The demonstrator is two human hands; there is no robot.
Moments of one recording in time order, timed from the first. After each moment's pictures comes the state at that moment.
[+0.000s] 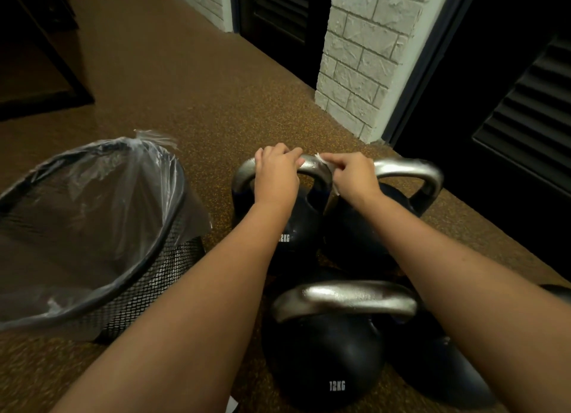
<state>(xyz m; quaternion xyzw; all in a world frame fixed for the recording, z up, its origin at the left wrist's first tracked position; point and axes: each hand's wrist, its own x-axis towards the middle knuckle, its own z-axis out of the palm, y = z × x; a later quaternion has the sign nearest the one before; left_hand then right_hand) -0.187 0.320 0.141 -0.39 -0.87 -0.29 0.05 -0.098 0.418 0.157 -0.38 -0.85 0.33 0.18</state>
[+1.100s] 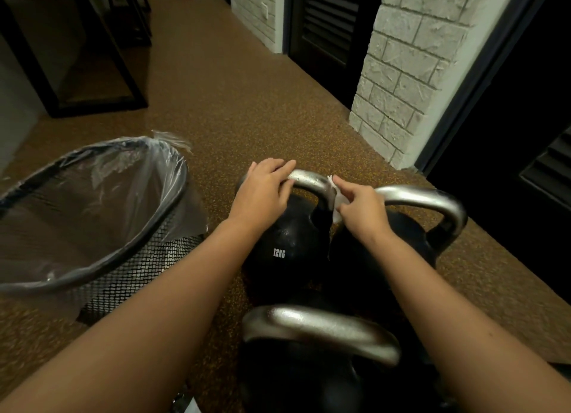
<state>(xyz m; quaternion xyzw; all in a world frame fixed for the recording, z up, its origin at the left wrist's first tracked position) -0.187 0.297 0.136 -0.40 -0.86 -0.31 0.06 -0.083 0.443 0.133 -0.30 -0.85 0.40 0.16</state>
